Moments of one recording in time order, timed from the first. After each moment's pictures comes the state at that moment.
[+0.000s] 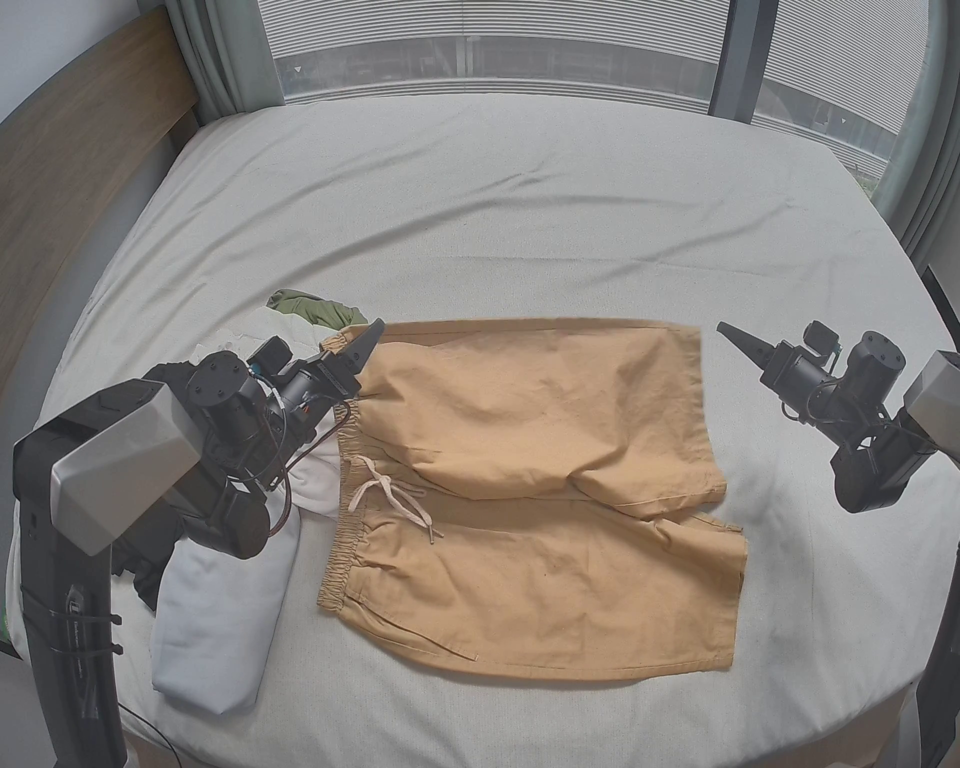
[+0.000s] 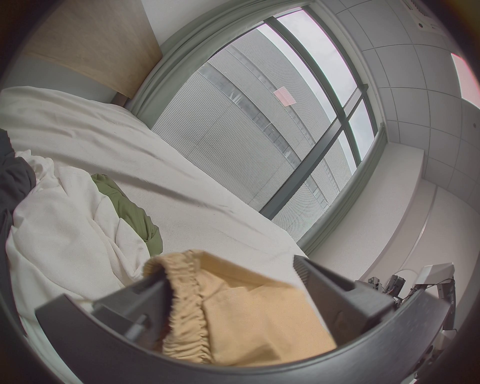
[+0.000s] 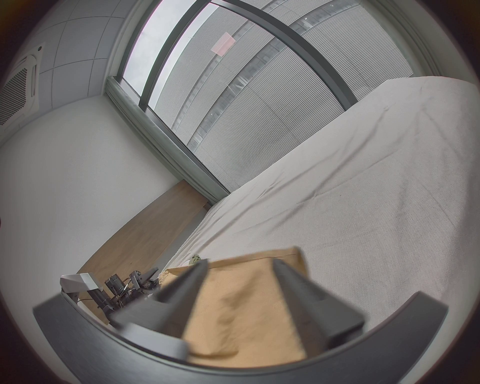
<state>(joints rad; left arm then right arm) -0.23 2.38 -1.12 -1.55 -0.25 -0.58 -0.03 2.20 -0.96 -1.46 0.66 0.62</state>
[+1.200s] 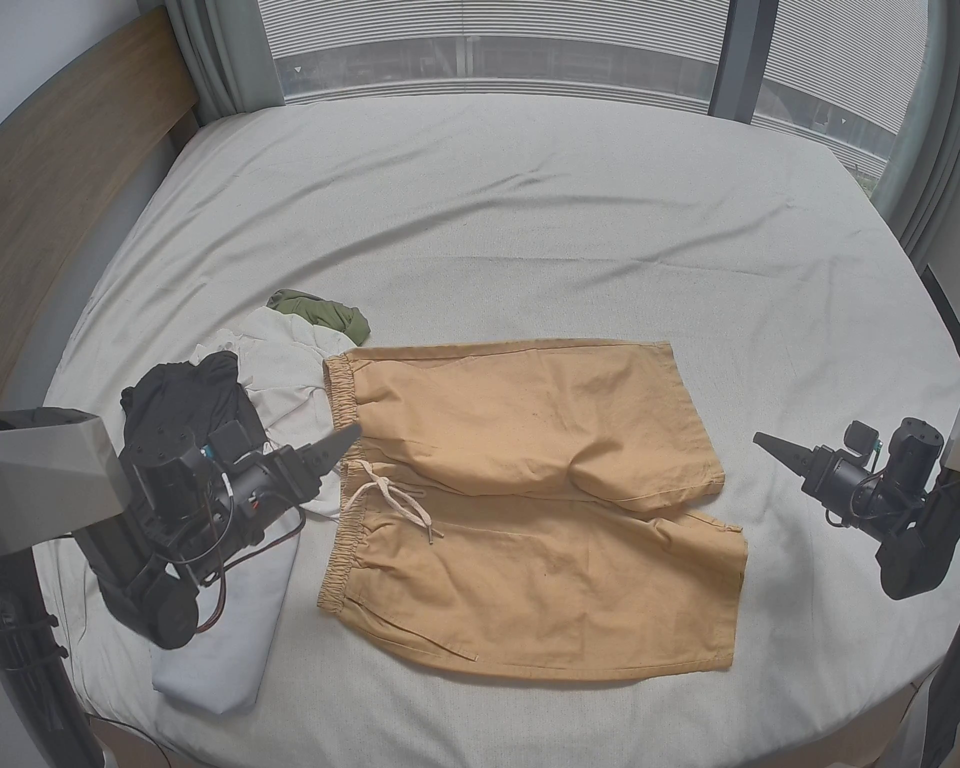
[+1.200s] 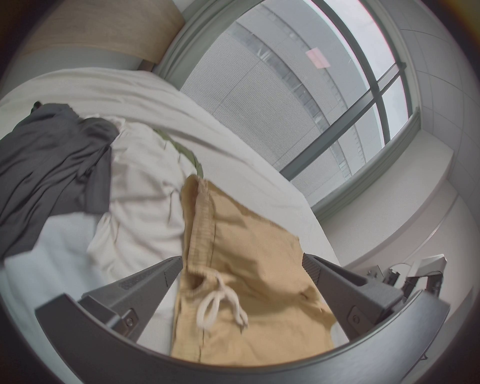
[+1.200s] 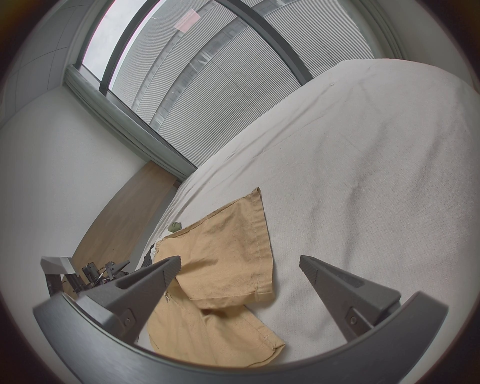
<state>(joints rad) -0.22 2.09 -0.43 -1.55 -0.30 -0.57 -0.15 2.06 -0.40 -1.54 0.67 0.51</state>
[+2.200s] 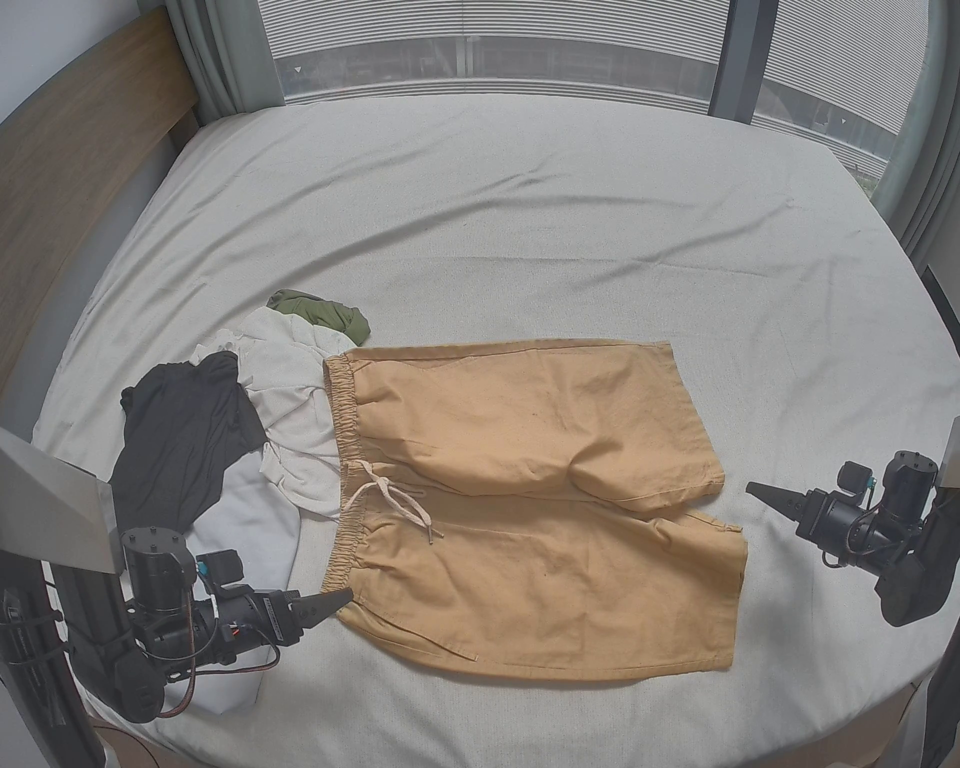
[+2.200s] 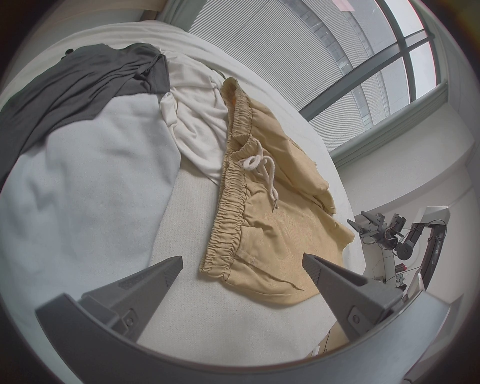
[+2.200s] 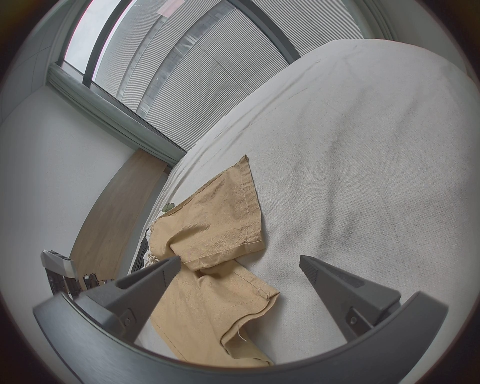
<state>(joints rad) -0.19 2.15 -0.08 -1.55 -0.40 -0.41 -0.14 2.09 -0.27 -1.54 0.67 0.47</state>
